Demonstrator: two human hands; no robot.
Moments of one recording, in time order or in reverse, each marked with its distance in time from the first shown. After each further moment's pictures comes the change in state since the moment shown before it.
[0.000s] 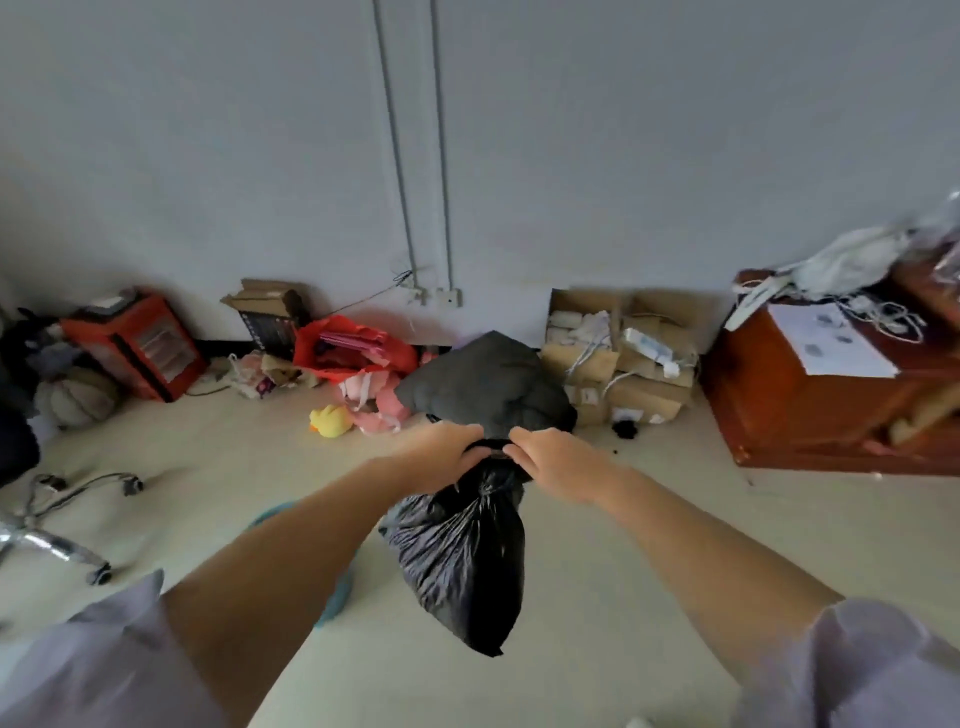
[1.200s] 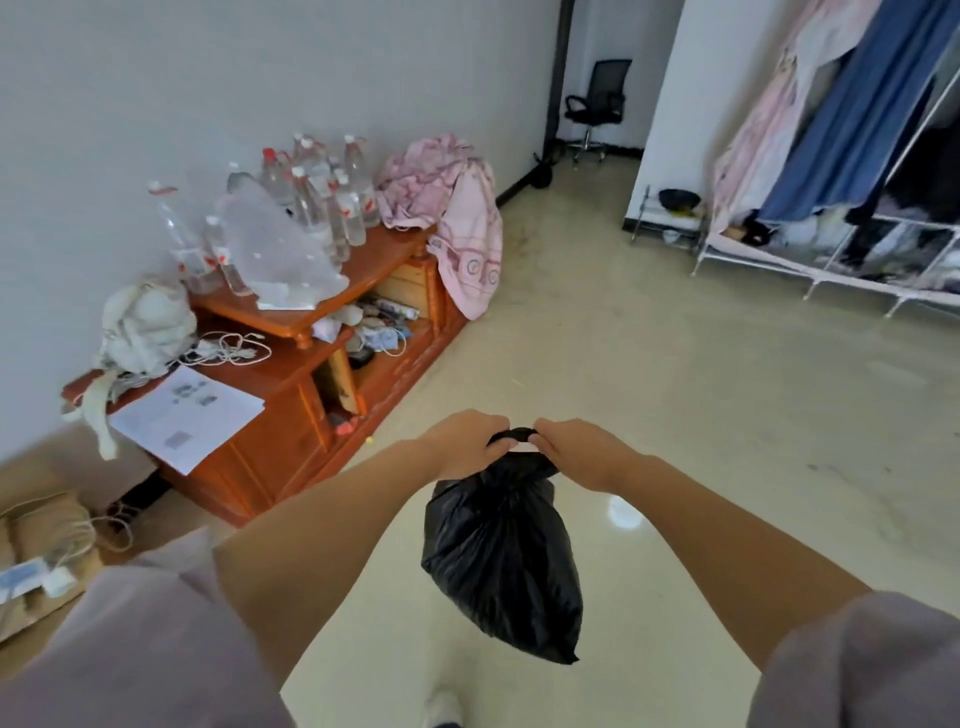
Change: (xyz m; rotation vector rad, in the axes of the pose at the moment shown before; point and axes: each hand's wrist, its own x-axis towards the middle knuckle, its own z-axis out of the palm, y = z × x) left_hand 0.360 0.850 0.195 0.182 -0.432 1.175; right_hand -0.646 0.532 -0.155 0.060 0.350 1.186
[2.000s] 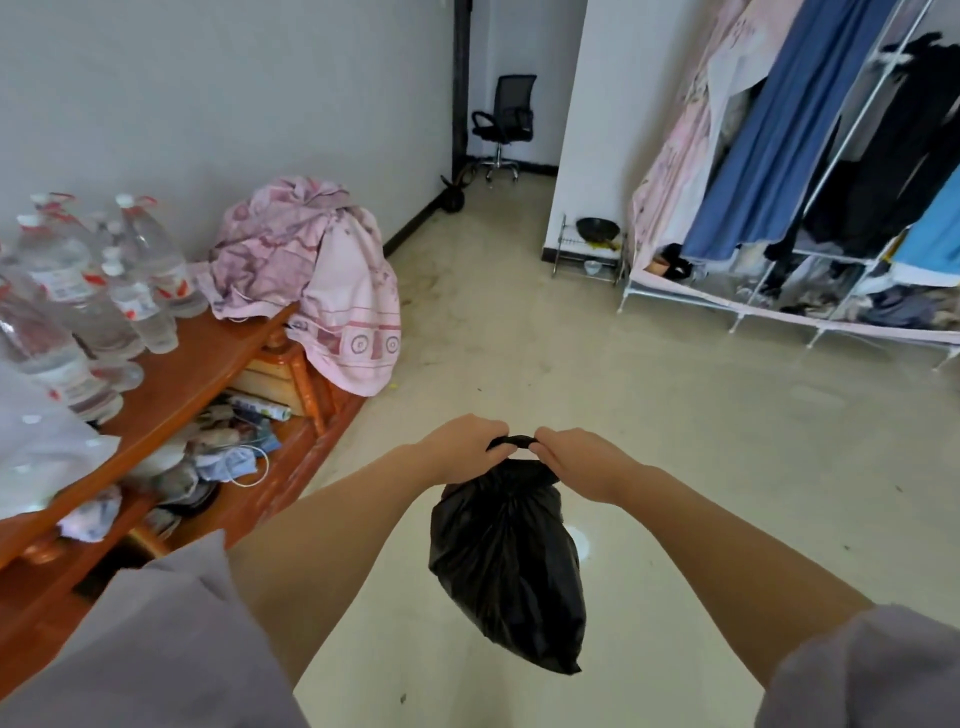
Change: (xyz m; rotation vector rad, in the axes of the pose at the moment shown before) left_hand 0.512 -0.050 -0.128 -0.039 0.030 0.150; right_hand 0.293 0.364 -0.162 0.013 0.022 0.213
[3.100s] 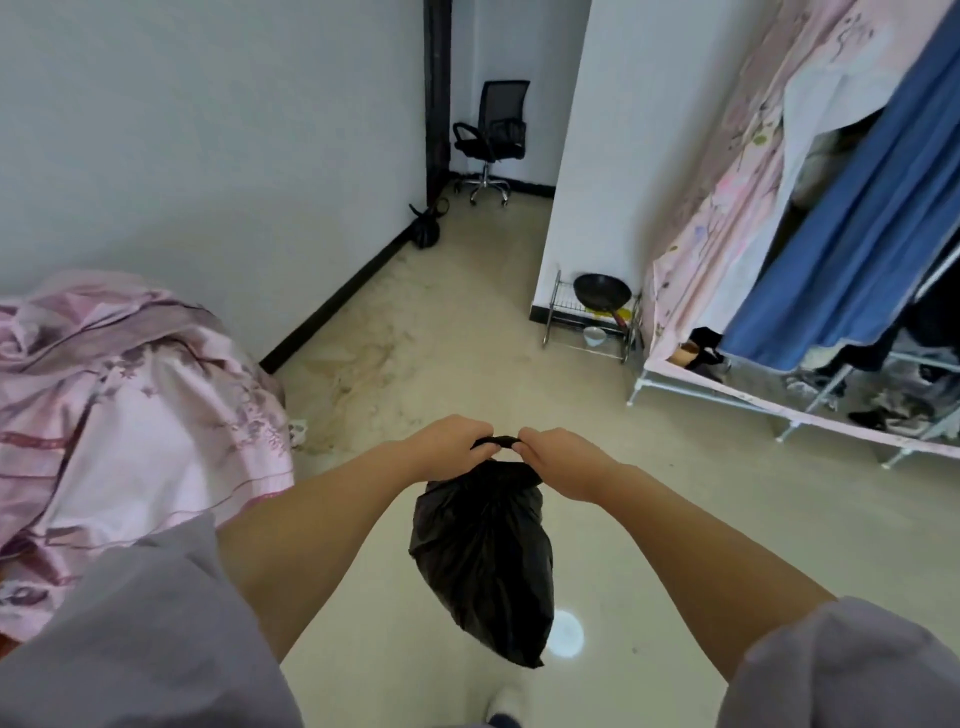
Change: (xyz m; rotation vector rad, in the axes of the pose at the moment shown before) left_hand 0.732 -0.245 -0.173 -0.005 -0.038 -0.016; right_hand 0.641 0.414 -0.211 0.006 -0.041 0.009
